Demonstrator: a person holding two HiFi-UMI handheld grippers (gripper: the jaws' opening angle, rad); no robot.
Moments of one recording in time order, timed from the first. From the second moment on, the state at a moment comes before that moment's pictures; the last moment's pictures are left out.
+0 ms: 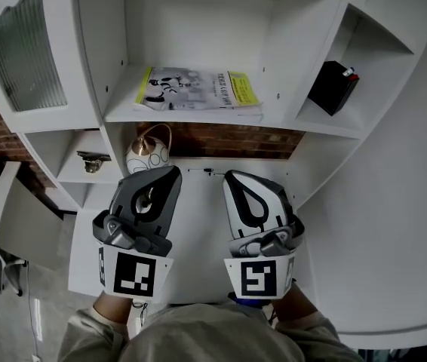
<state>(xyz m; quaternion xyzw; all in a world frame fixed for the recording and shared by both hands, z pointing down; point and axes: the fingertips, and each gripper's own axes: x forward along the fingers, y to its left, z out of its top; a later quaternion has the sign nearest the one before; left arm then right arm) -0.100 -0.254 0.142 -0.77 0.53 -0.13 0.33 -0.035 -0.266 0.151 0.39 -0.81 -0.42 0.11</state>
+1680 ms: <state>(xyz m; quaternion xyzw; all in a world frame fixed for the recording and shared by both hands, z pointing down) -0.116 -0.333 0.150 -0.74 0.55 -0.21 0.33 -0.068 -0.384 0.144 0.28 -0.76 -0.51 0.31</state>
